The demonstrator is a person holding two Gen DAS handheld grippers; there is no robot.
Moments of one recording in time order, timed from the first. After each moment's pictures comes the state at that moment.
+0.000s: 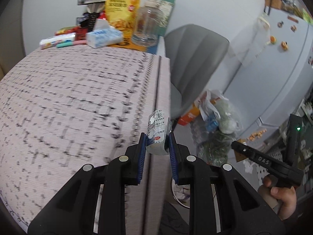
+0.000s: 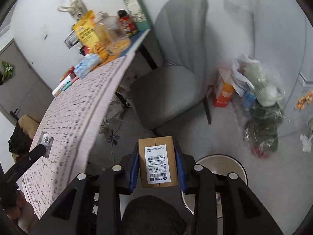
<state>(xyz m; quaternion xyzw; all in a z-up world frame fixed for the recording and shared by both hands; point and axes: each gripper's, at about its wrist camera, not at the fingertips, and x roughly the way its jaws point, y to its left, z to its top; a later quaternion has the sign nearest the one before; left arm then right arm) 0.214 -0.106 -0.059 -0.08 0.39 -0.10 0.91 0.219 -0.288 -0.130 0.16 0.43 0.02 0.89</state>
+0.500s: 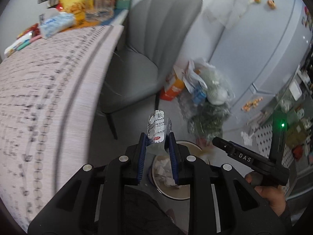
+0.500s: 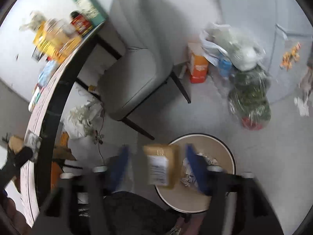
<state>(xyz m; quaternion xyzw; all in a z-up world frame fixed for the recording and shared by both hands) 0.240 -0.226 -0.117 -0.01 0.46 -0.16 0.87 0.210 -0.384 -0.223 0.24 0.45 -0.05 0.86</state>
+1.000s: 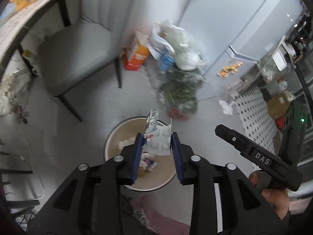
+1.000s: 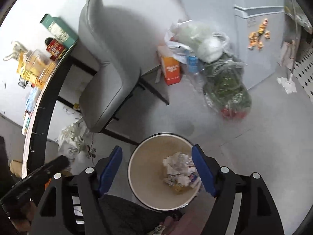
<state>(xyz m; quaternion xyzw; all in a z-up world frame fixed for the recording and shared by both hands) 0.249 -0.334 -0.184 0.01 0.54 -0.27 0.80 0.151 -0.473 -0.233 0.28 0.44 -0.12 0.85</state>
